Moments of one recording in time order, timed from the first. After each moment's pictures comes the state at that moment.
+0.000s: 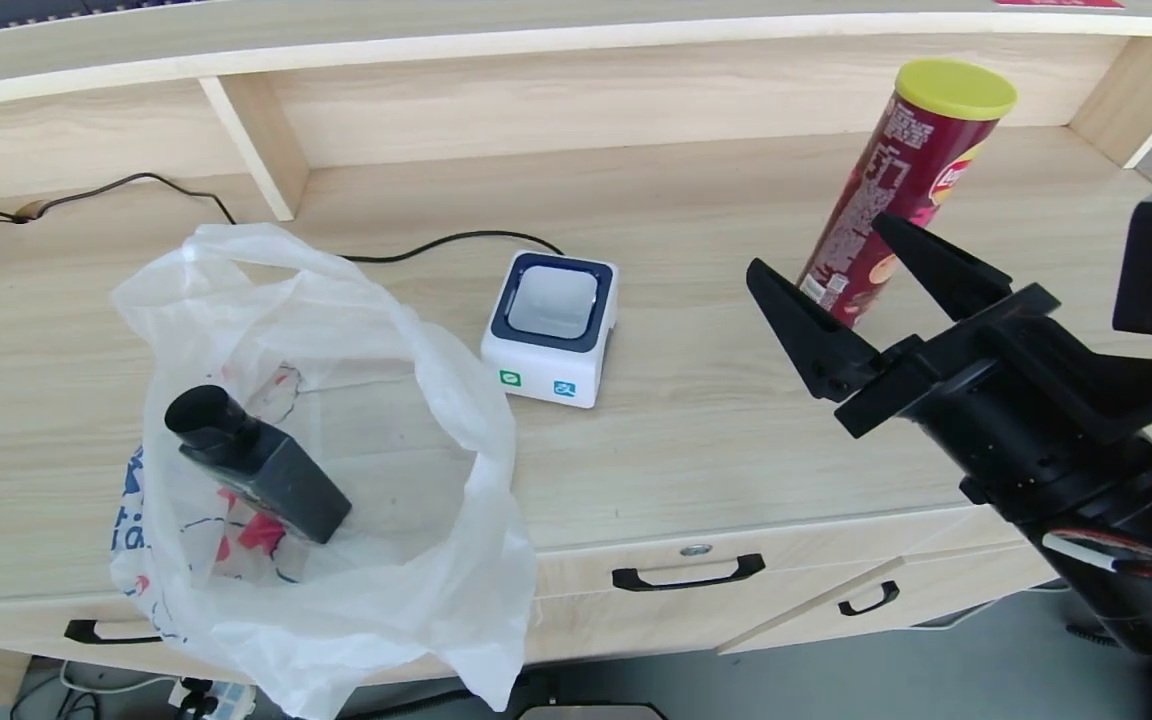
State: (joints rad) left arm 0.00 0.00 0.00 -0.03 0.00 0.00; right arm 0.71 1.59 -0.51 -1.57 -0.11 -0.18
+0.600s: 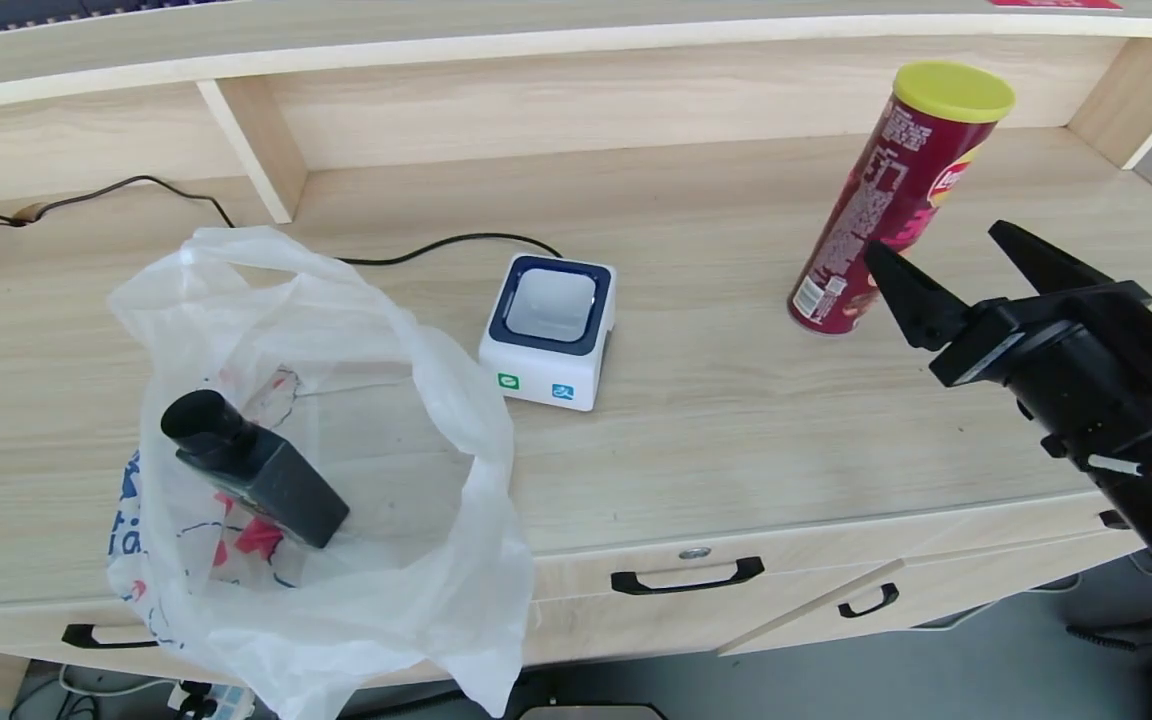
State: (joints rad) left arm 0.00 0.00 0.00 -0.03 0.00 0.00; right arm 0.44 1.54 -0.50 -1.46 -0.14 -0.12
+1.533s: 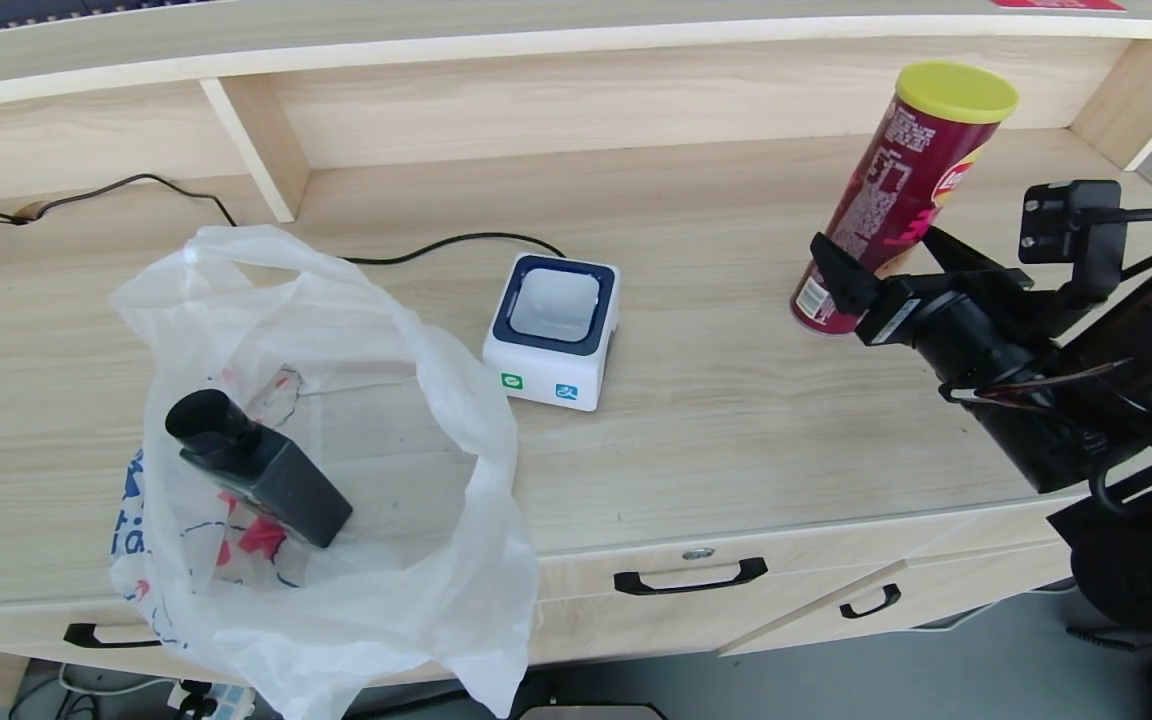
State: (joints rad) left arm 0.00 0.00 0.00 -0.03 0.00 0.00; right arm 0.34 1.78 -0.71 -1.48 -0.09 -0.03
